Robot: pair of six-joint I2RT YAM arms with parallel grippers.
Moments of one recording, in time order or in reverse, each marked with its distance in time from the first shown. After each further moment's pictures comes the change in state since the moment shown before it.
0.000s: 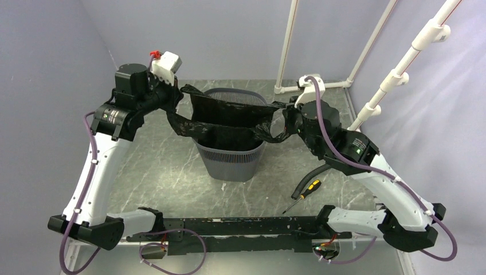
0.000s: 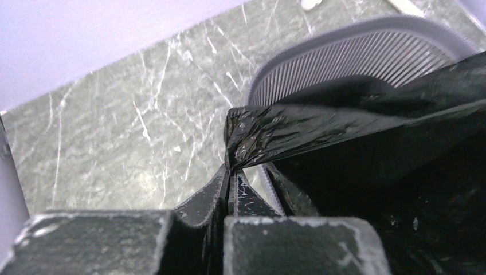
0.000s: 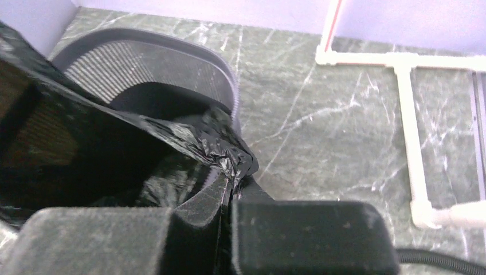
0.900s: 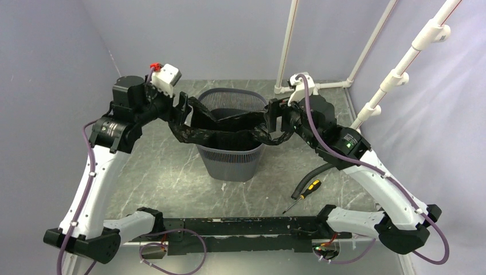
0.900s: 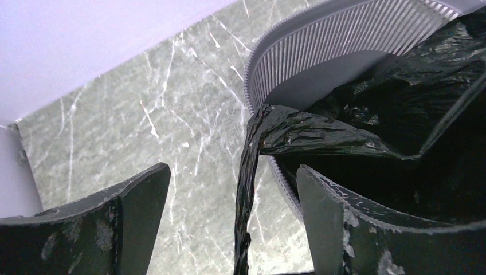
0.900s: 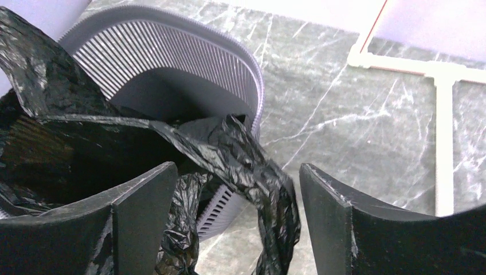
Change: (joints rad) left arm 0.010 -0.105 -0.181 0.060 0.003 0.051; right arm -0.132 -0.010 -0.129 0.107 -0.238 -0.034
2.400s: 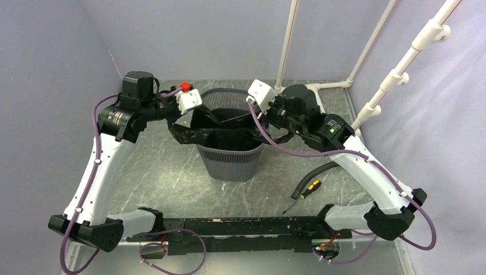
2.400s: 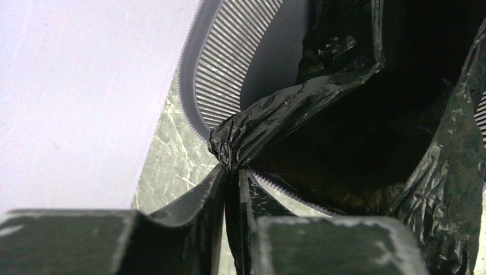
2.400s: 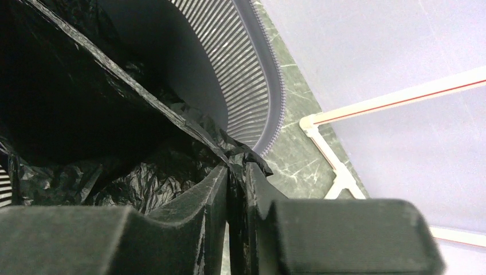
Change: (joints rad) left arm -0.014 0.080 0.082 -0.146 0.319 0.715; right arm 0.000 0.163 0.143 -0.064 -0.233 -0.760
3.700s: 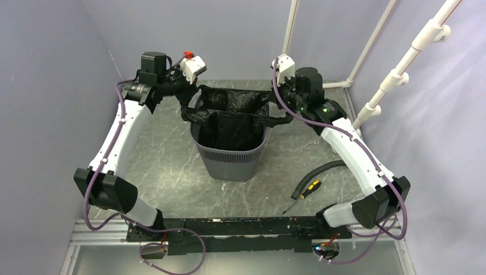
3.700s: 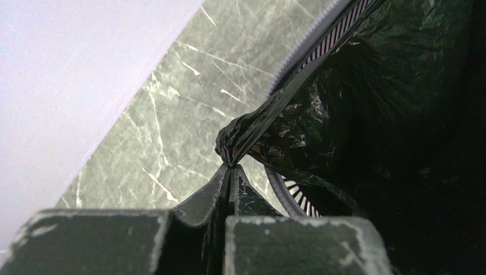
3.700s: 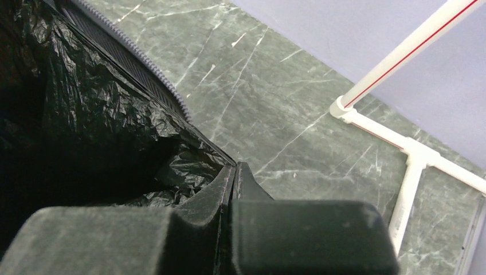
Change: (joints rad) left arm 0.071 0.311 0.111 0.189 -0.036 -0.312; right arm -0.323 0.124 -0.086 0.275 -0.216 0.340
